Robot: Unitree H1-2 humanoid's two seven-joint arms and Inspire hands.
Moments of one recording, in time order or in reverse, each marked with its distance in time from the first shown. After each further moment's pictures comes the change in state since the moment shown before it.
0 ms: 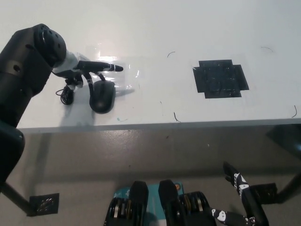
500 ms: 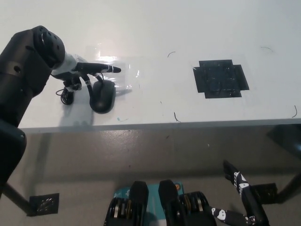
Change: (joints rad) left_arm -0.002 -0.005 0.028 0.031 0.024 -0.001 -0.003; right_arm -0.003 0.000 0.000 -0.008 0.000 0.000 0.001
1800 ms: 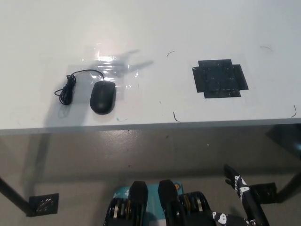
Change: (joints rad) left_arm -0.155 0.192 0.452 -0.483 -0.136 0.162 -0.142; right_arm 0.022 -0.002 0.000 0.012 0.001 0.001 0.002
